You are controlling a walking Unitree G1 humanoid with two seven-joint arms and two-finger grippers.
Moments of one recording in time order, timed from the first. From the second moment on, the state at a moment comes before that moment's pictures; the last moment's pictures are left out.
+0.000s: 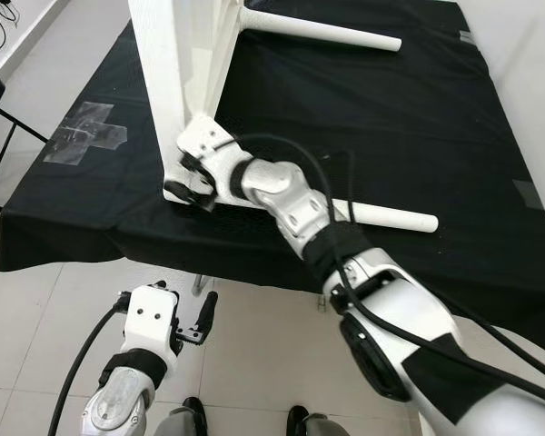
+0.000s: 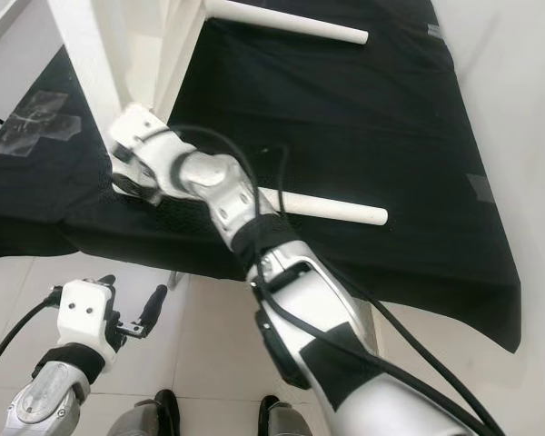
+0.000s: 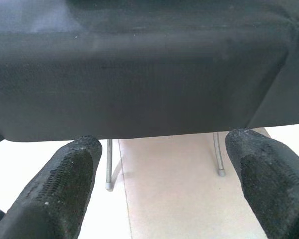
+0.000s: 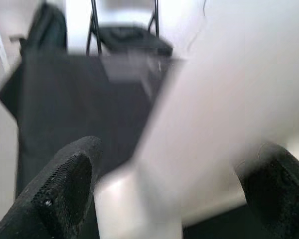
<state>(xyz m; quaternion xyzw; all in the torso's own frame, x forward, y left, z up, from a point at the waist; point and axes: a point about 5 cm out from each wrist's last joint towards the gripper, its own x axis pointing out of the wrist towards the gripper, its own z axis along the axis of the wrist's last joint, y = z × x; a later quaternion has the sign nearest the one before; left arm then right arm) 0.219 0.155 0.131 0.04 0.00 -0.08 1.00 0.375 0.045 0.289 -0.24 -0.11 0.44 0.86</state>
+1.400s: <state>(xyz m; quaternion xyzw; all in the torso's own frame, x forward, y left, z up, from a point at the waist) 0.260 0.166 0.192 0.00 -0.12 -0.08 0.99 0.363 -0.151 0.221 -0.11 -0.11 0.21 0.97</state>
